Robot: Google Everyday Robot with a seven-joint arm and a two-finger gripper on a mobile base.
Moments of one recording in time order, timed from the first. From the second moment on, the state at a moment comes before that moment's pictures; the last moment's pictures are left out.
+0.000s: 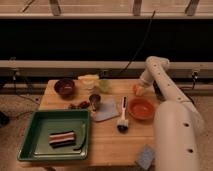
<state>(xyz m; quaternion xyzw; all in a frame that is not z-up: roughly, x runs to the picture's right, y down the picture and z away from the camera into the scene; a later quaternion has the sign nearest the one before) 0.242 0.022 0.979 -0.31 -0.07 0.16 0.94</state>
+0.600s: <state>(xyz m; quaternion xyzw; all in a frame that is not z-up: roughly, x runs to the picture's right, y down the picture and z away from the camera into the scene) 0.193 -0.051 0.894 -0.27 -0.15 0.12 0.94</state>
